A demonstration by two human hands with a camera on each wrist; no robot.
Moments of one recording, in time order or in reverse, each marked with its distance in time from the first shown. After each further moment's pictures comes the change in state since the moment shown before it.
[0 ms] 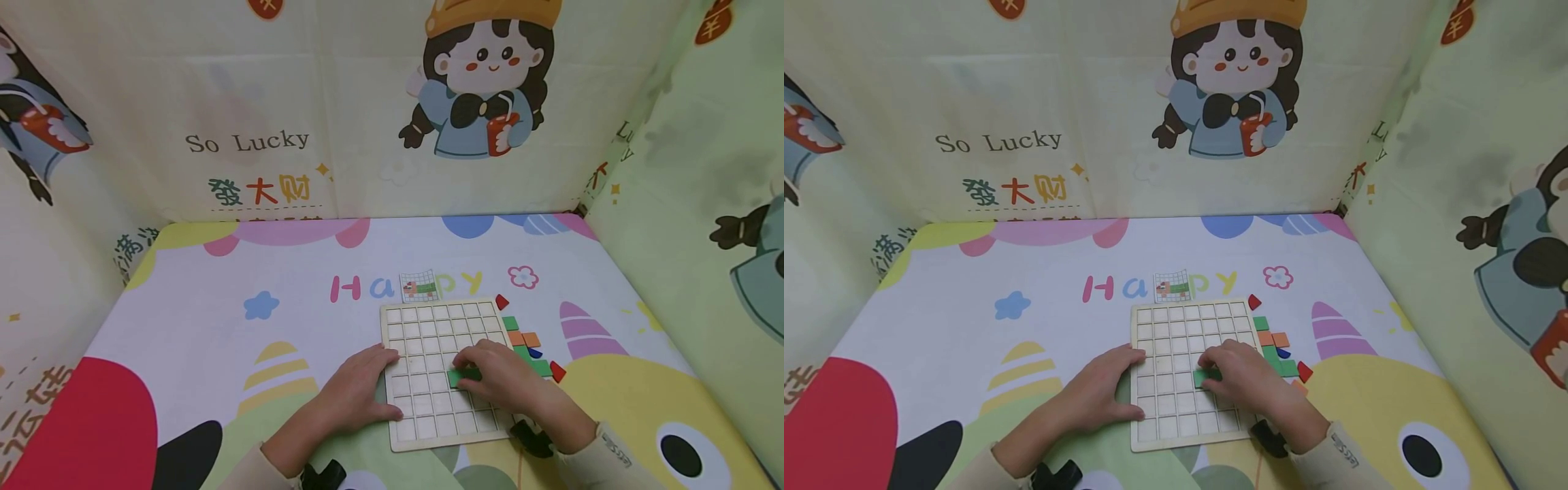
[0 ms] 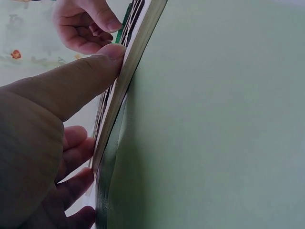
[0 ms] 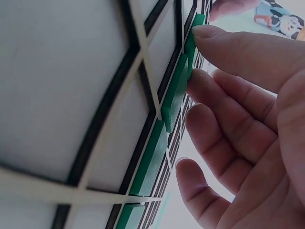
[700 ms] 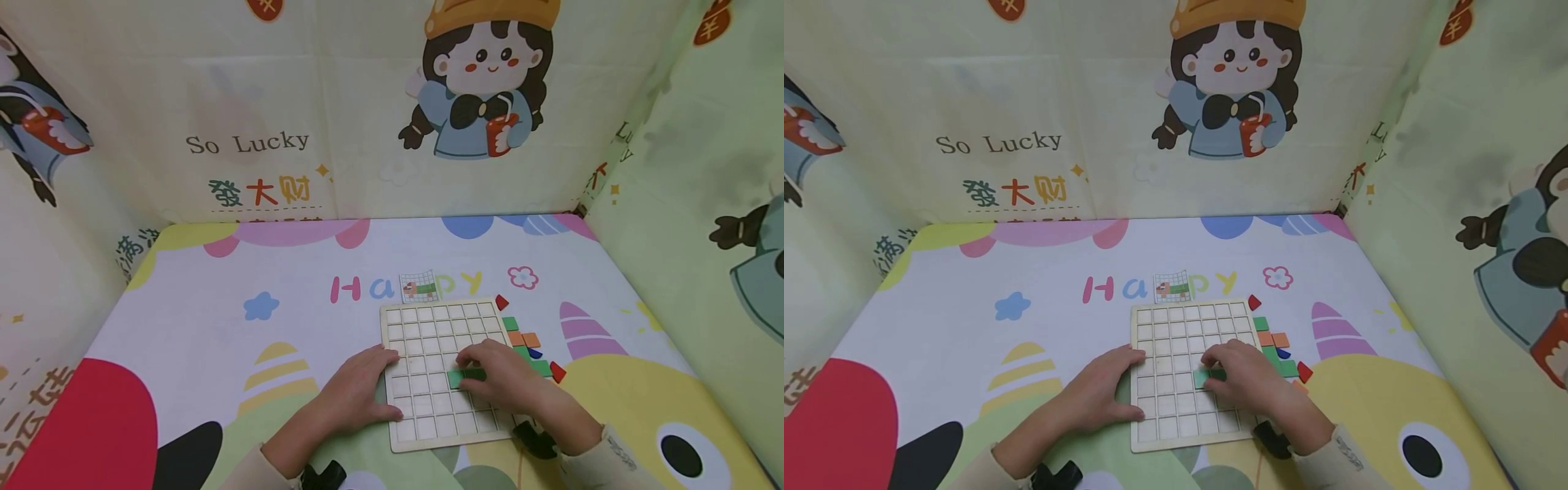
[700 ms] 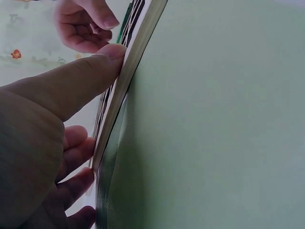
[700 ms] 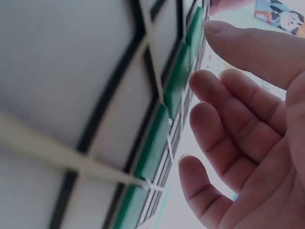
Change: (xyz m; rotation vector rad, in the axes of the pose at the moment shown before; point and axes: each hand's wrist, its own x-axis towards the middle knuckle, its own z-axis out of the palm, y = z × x) left_hand -0.001 0.002 -0.002 0.003 -0.014 -0.011; right_hand -0.004 0.002 -0.002 0.074 0.014 0.037
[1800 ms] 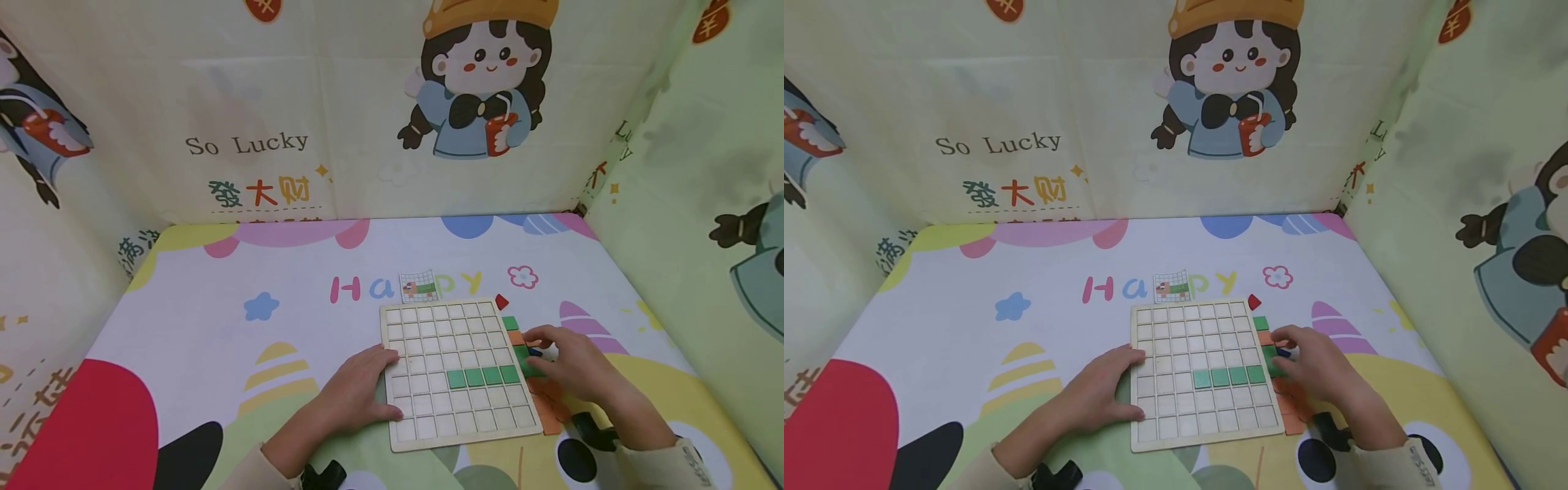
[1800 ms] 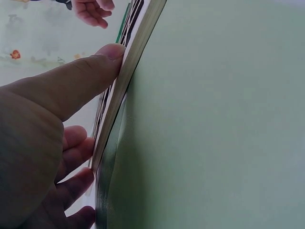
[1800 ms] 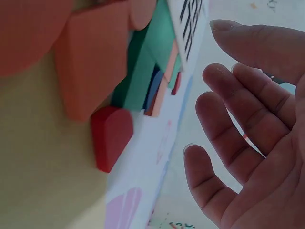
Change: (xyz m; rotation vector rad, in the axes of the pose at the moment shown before) left_hand 0.000 0.000 0.001 -0.001 0.003 -0.004; right_hand -0.037 0.069 -0.043 0.028 0.154 0.217
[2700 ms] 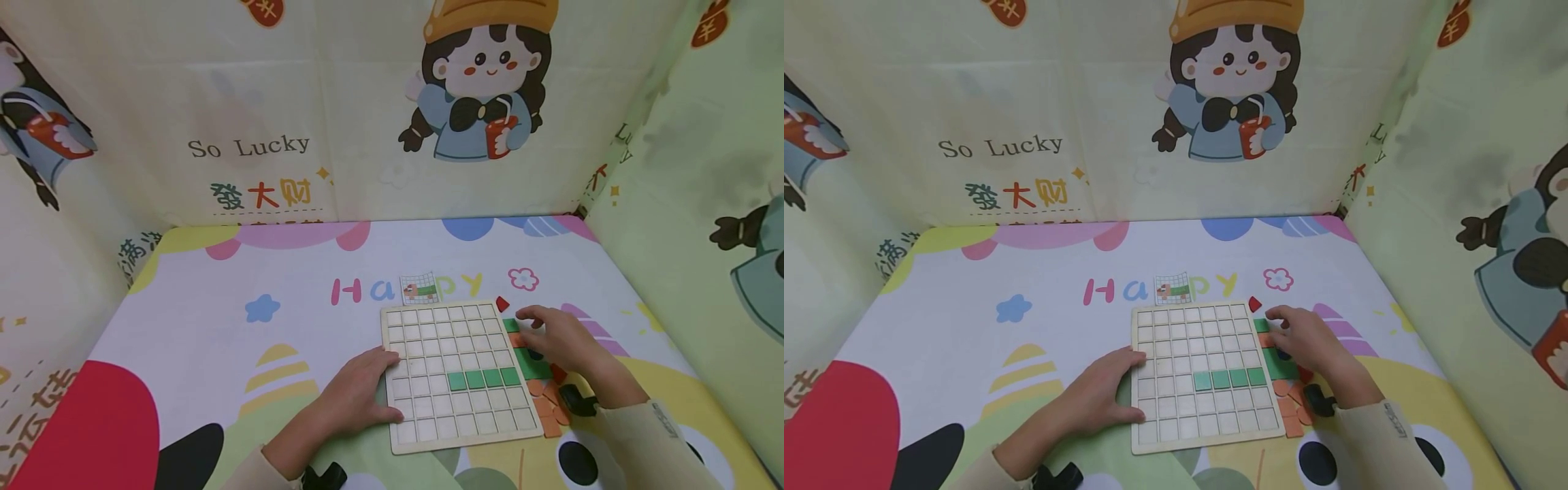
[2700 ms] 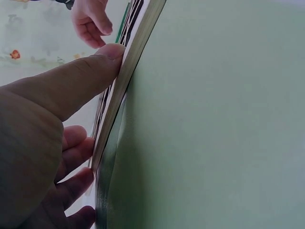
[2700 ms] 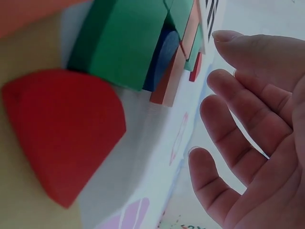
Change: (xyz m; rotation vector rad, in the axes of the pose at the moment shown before) left_hand 0.000 0.000 0.000 0.010 -0.005 0.000; right_hand 0.039 0.009 -0.001 0.020 -0.059 0.055
